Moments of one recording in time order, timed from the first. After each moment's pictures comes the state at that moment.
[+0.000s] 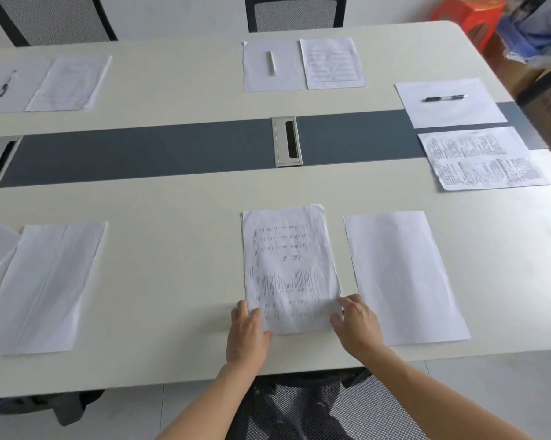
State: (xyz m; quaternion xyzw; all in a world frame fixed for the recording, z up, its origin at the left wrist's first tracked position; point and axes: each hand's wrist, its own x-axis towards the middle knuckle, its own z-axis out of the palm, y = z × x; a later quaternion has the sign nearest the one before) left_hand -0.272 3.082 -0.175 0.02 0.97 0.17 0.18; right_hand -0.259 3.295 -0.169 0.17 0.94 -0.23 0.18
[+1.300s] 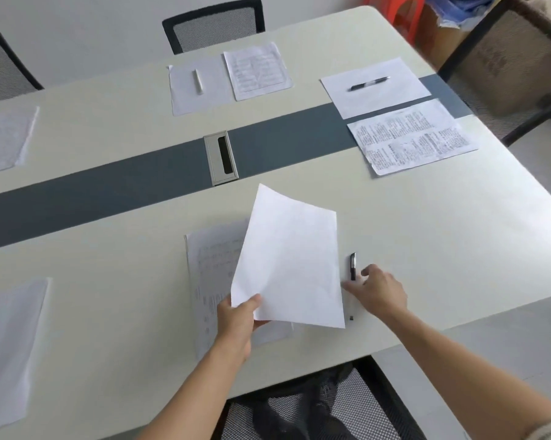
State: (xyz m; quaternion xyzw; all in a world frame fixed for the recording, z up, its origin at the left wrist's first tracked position) left_hand -0.313 3.207 -0.097 -0.30 0.65 0.67 0.21; right_hand -0.274 3.455 -0.152 0.38 0.86 -0.28 0.18
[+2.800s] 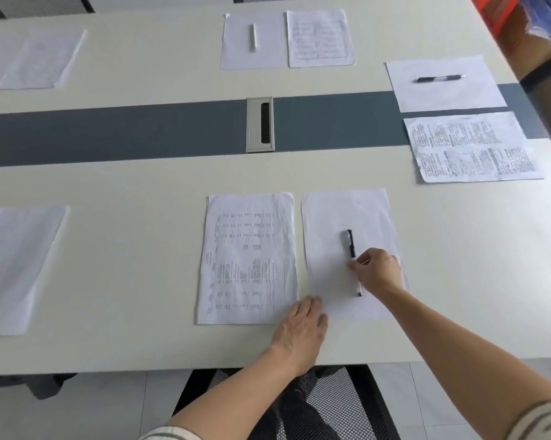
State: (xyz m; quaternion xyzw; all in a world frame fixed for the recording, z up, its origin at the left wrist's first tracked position) left_hand -0.256 3.252 -0.166 0.37 0.90 -0.02 0.22; right_hand -0.333 3.446 -0.175 0.31 0.88 -0.32 0.17
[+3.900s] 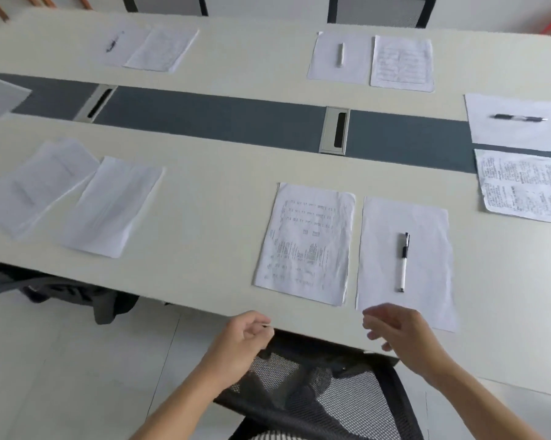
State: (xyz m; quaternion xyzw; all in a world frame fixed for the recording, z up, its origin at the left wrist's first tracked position) left_hand -0.169 3.086 -0.054 -0.16 0.82 0.48 0.27; right_hand -0.213 3.379 -0.078 0.13 0.82 -0.48 0.27
